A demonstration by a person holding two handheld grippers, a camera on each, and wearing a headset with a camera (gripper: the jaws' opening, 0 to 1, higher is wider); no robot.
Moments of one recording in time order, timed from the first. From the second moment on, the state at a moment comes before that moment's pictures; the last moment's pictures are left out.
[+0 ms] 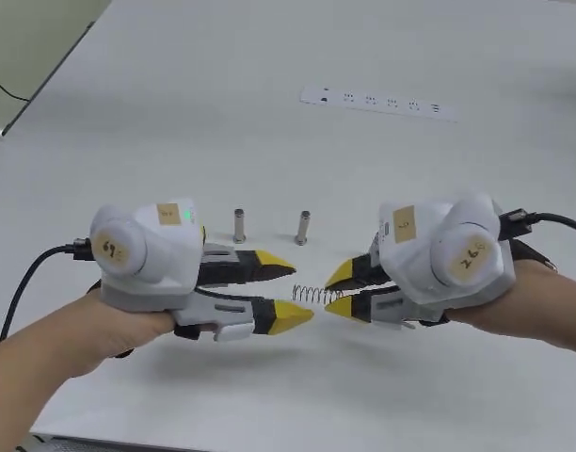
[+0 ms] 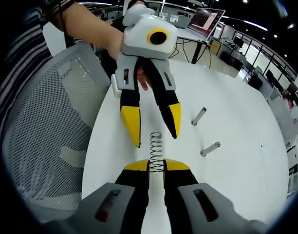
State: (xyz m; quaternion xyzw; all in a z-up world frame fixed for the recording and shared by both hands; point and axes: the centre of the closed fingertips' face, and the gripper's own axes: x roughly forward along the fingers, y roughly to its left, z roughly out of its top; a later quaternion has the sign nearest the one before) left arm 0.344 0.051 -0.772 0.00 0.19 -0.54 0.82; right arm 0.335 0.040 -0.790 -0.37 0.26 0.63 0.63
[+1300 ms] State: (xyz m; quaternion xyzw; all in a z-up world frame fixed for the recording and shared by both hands) left arm 0.329 0.047 -0.764 0.01 0.20 -0.60 0.77; right arm 0.324 0.046 -0.779 -0.34 0.24 0.65 0.64
